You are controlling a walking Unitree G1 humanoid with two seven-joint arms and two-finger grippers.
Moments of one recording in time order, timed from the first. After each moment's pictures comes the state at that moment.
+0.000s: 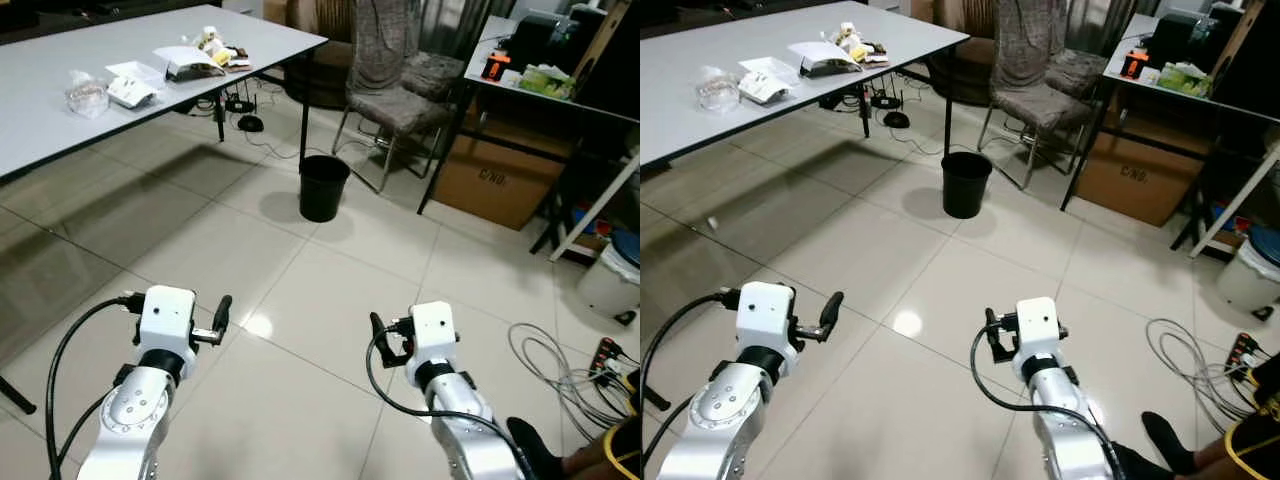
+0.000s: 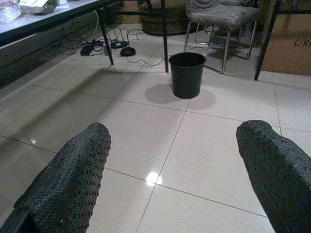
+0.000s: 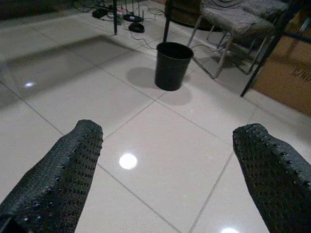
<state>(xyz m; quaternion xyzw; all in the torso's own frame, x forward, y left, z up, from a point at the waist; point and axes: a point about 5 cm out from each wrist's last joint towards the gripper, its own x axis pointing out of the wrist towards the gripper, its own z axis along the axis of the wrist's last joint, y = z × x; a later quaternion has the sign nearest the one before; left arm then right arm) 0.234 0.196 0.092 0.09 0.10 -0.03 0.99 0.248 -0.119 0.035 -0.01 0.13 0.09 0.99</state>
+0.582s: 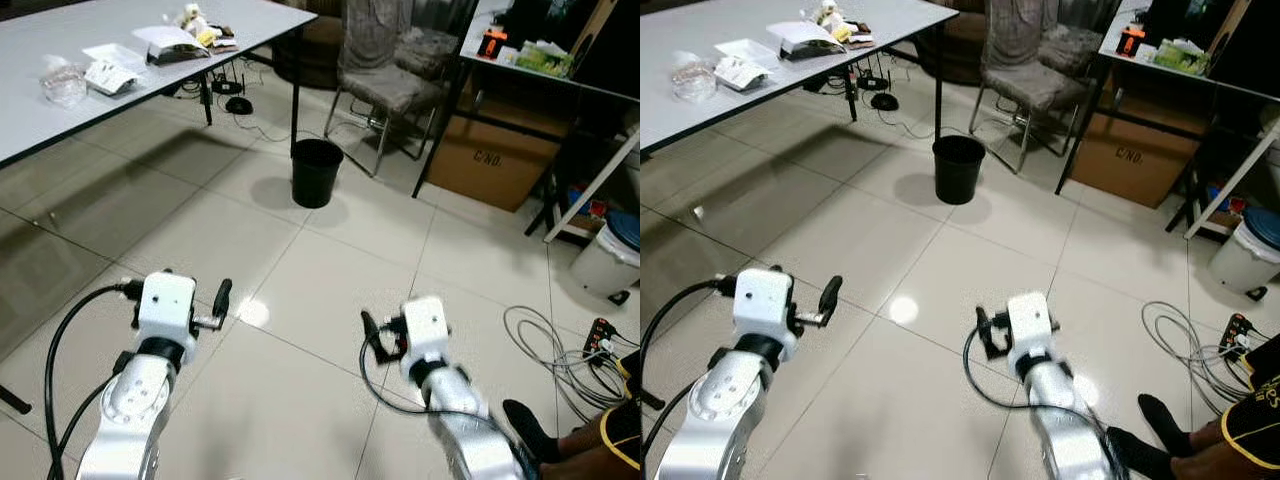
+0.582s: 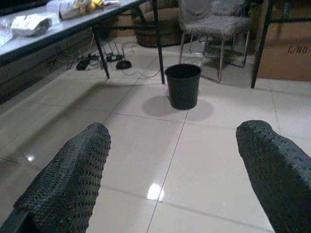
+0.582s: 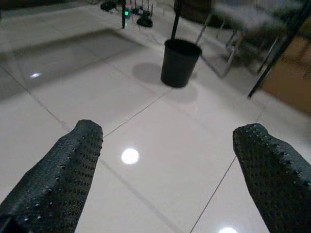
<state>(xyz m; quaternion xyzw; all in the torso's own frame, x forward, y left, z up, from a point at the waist) 0.245 0.191 0.108 0.11 0.05 -0.03 0.99 0.257 -0.117 0.047 -0.04 0.10 0.13 0.99</state>
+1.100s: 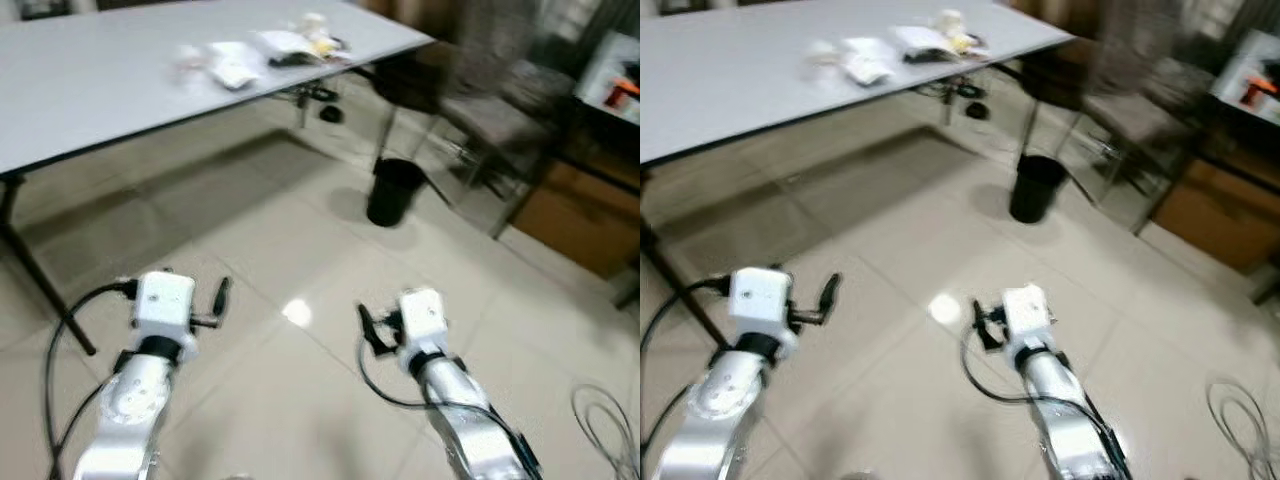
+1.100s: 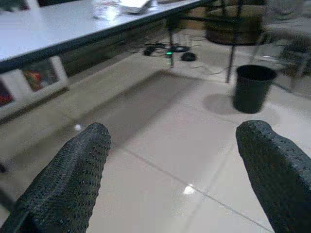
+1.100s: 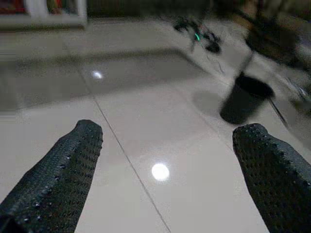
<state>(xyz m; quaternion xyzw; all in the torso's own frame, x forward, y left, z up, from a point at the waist) 0.242 0.198 0.105 0.10 0.05 -0.02 0.99 0.265 -0.105 0.057 -0.04 0.08 0.16 0.98</state>
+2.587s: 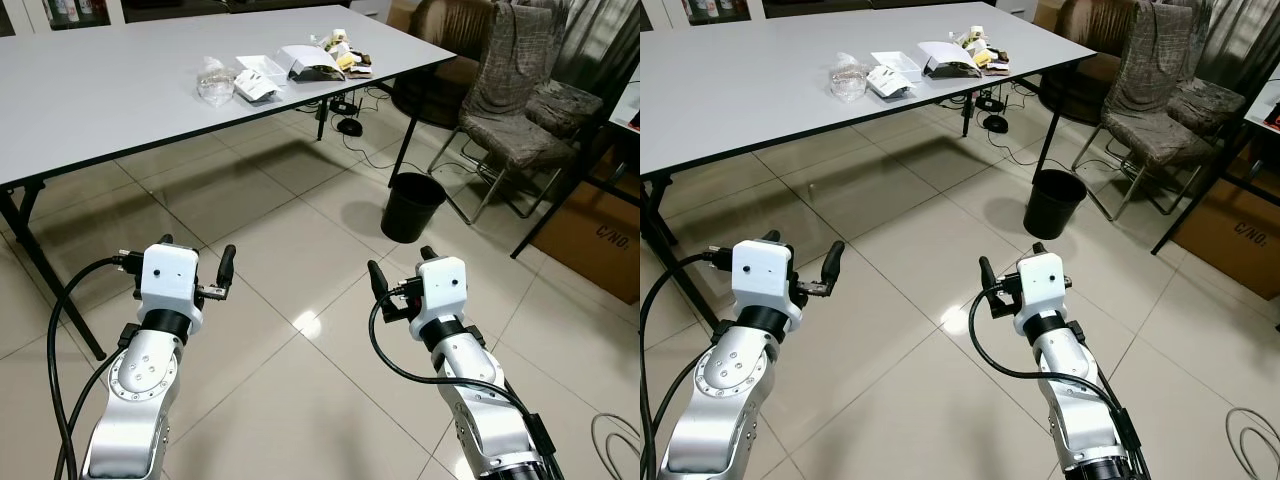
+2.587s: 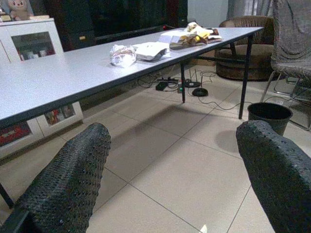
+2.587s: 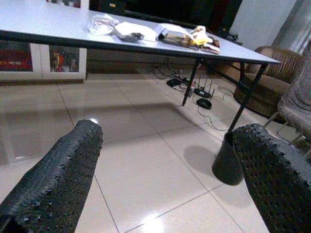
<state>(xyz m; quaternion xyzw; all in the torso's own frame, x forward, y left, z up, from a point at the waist) 0.258 0.183 0.134 0.11 -0.02 -0.02 0.99 0.275 -0.123 0.092 -0.04 0.00 0.13 0.99</state>
